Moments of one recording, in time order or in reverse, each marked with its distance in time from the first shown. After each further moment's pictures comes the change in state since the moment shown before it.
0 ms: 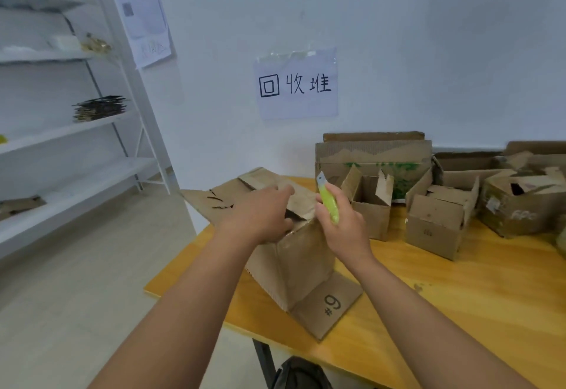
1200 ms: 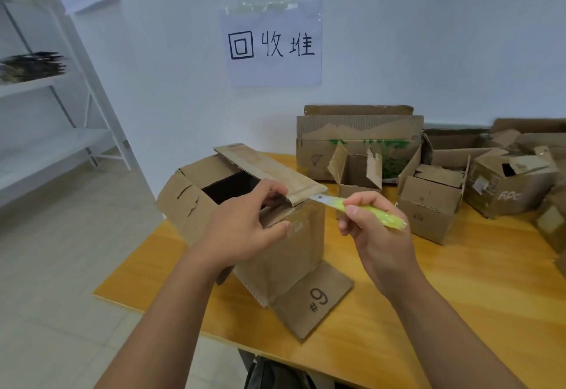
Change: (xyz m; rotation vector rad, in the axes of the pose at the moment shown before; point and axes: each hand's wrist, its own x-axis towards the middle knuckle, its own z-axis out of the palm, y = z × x) left_hand -0.009 -0.016 0.043 -0.644 0.081 0.145; right_hand -0.023 0.006 -0.038 0.815 0.030 0.135
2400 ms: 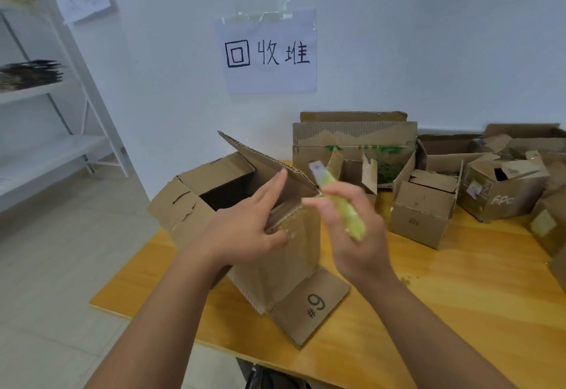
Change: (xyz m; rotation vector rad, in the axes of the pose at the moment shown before) left_hand 0.011 0.010 -0.009 0.218 -0.200 0.041; right_hand 0.000 -0.004 0.026 -0.531 -0.056 -0.444
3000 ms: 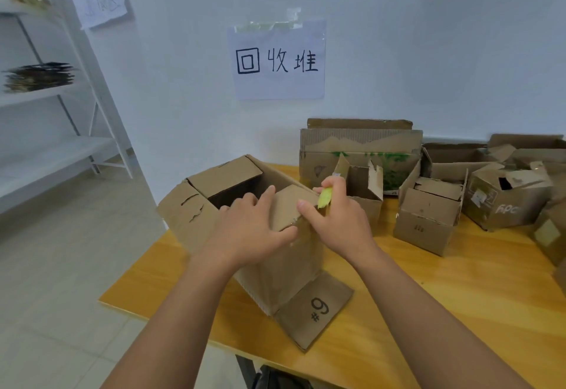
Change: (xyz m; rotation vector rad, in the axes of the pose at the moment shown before) left_hand 0.001 -0.006 0.013 0.169 0.109 -0.250; right_hand 0.035 0.030 0.021 -0.557 -0.245 0.325
